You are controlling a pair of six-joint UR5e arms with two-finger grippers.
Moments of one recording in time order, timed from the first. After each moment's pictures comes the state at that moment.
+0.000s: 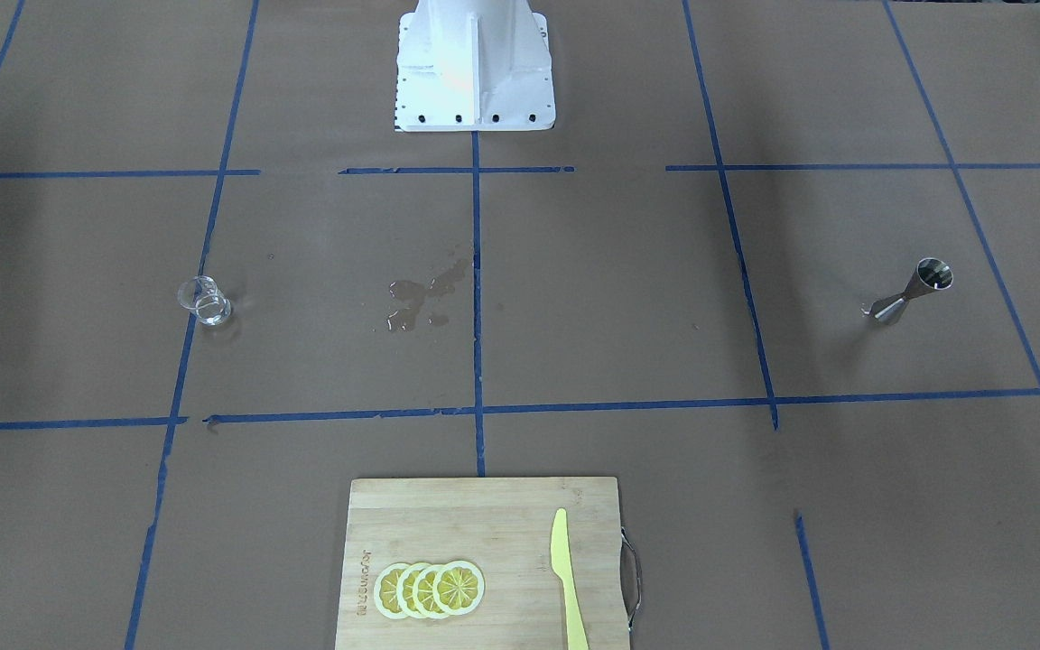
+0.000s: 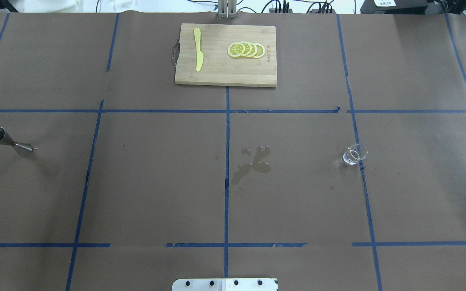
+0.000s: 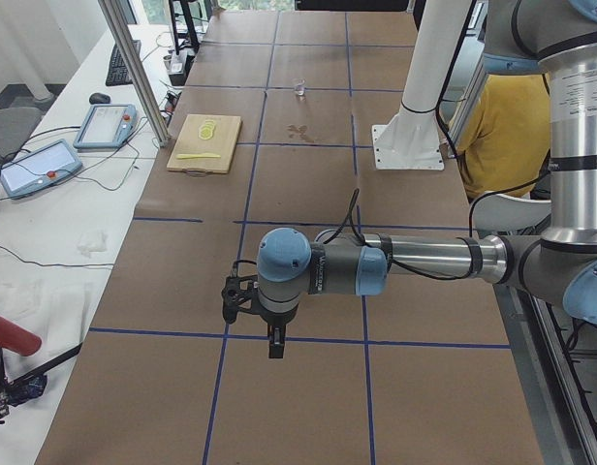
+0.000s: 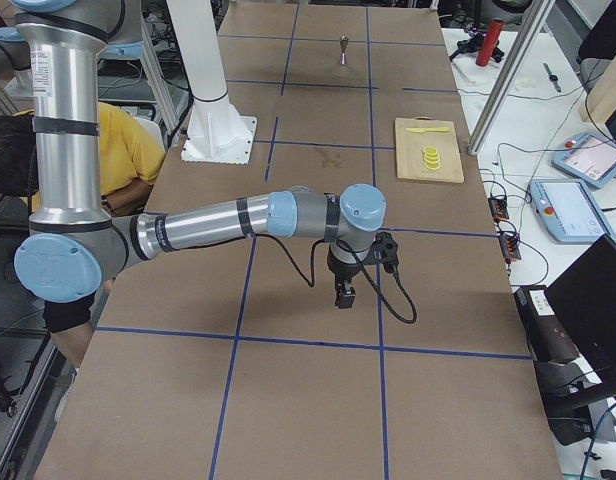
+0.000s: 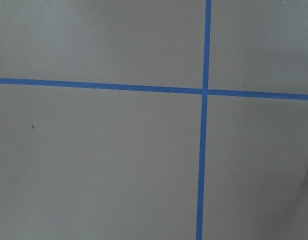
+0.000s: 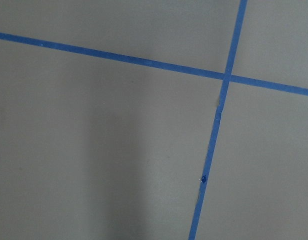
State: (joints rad) left arm -1.68 -1.43 -1.75 -1.59 -2.35 -0.02; right arm 1.50 -1.60 1.83 -1.83 2.36 -0.14
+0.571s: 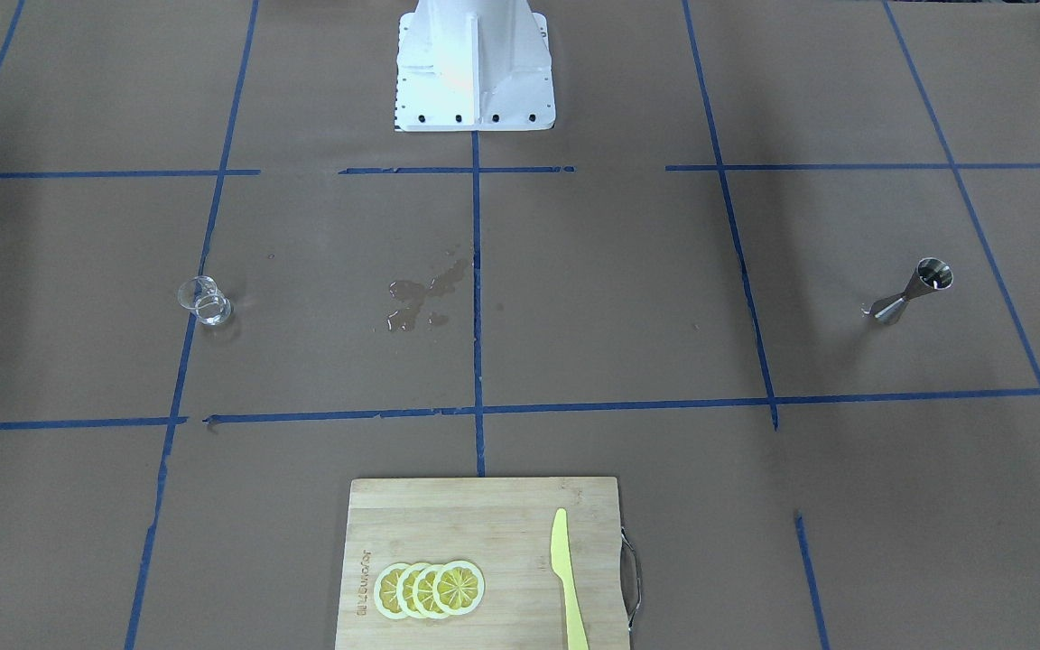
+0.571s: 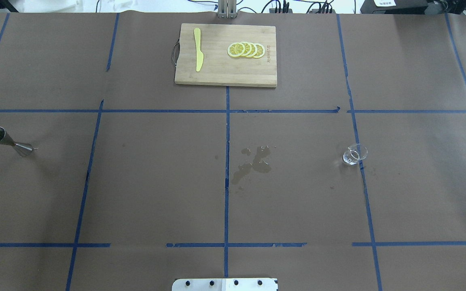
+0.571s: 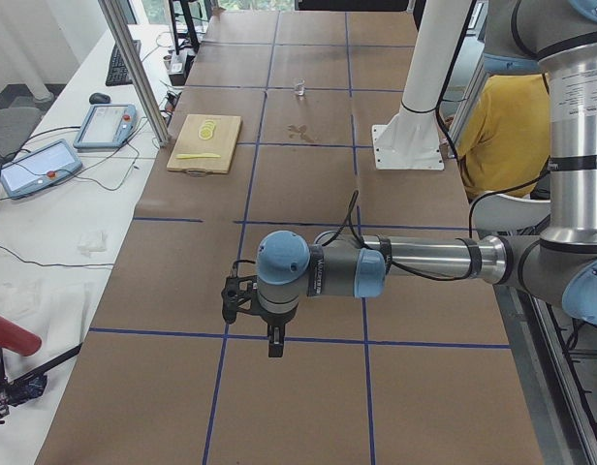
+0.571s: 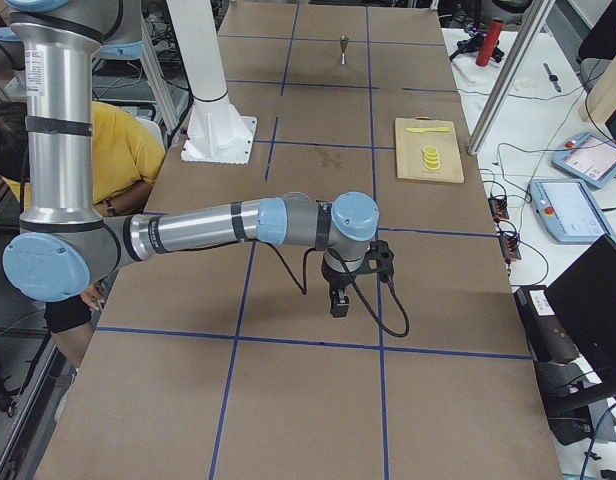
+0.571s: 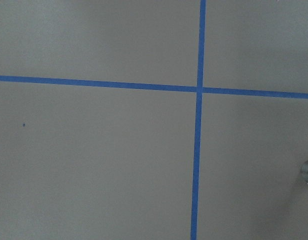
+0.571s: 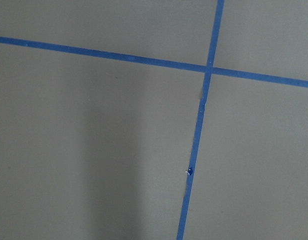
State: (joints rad) left arm -1.68 -1.43 -1.74 -1.60 -2.37 -0.02; right arm 1.54 -1.65 1.83 -1.80 2.37 -0.15
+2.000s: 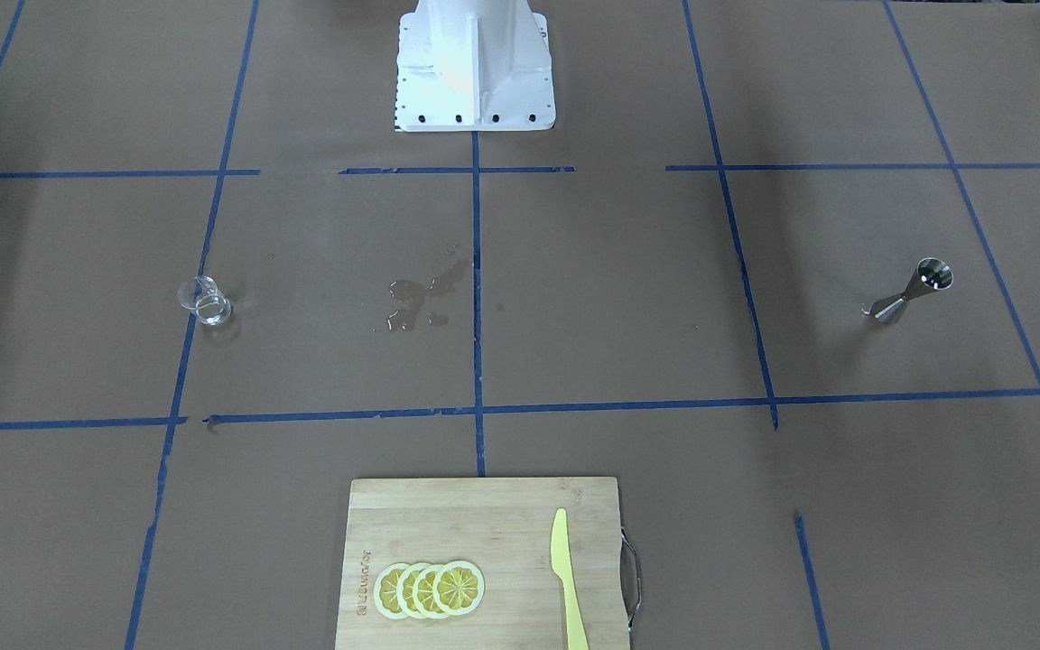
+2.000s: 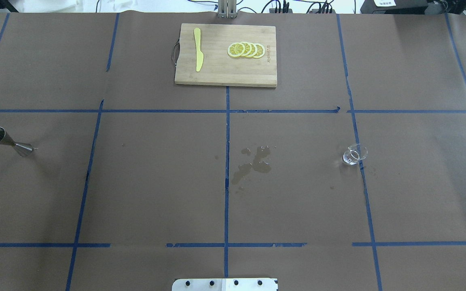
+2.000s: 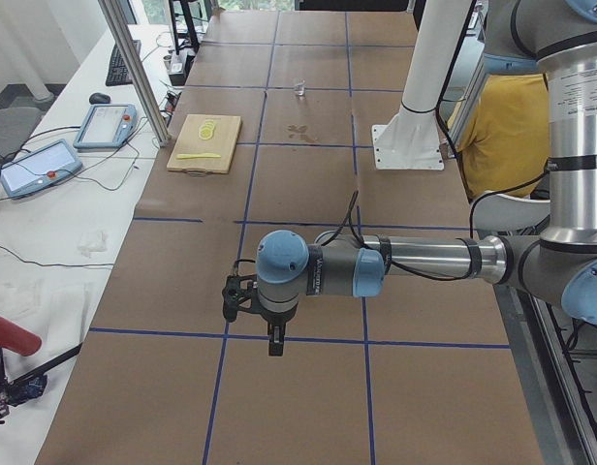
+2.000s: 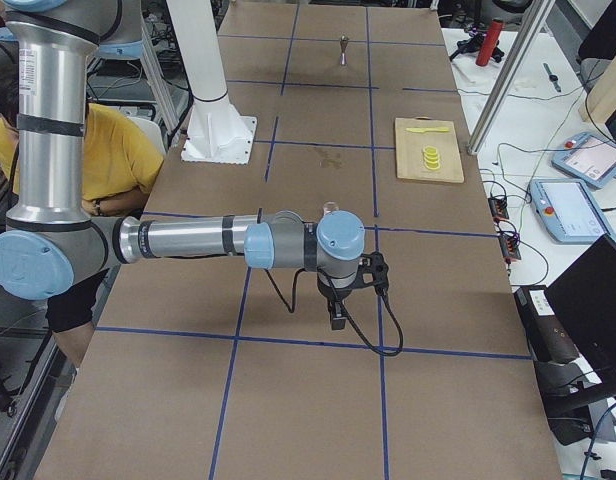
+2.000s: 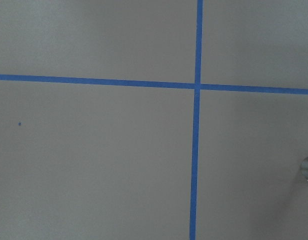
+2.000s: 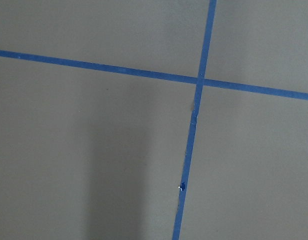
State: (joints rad) left arm -1.66 -1.42 -1.74 -1.60 -2.37 -0.02; right arm 1.55 -1.68 1.78 -1.62 2.39 -0.09
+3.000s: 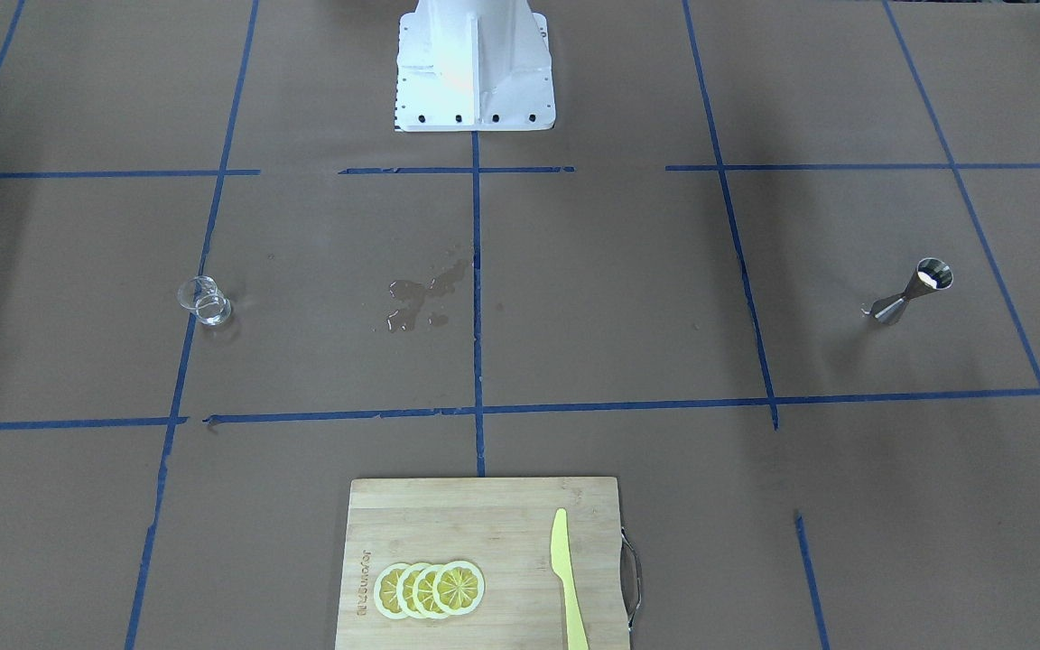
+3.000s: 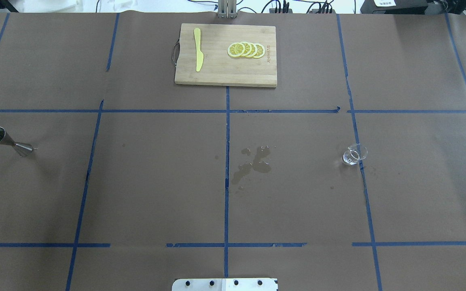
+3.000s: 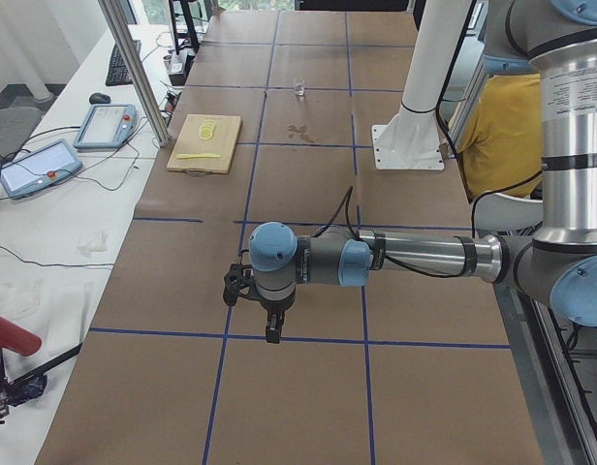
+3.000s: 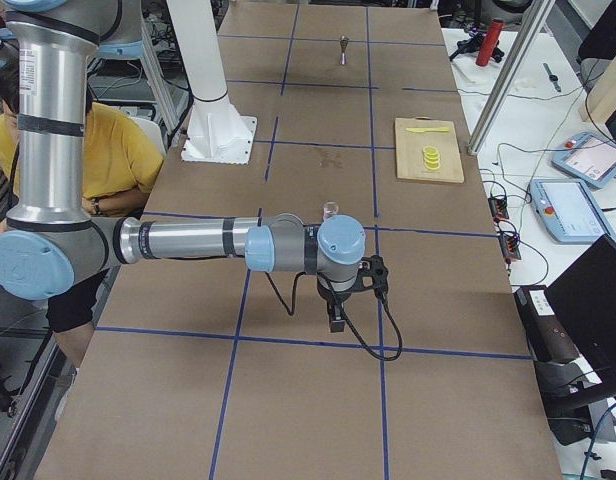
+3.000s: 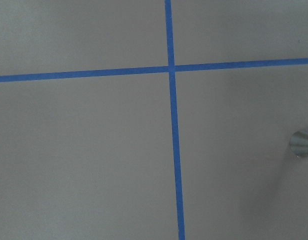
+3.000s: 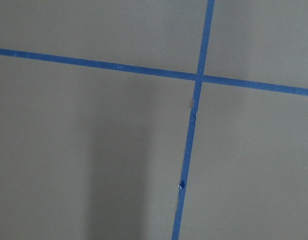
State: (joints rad) left arm -1.57 -1.44 -1.76 -1.54 -2.37 0.08; right arm 1.55 -1.68 1.76 -1.62 2.40 -0.09
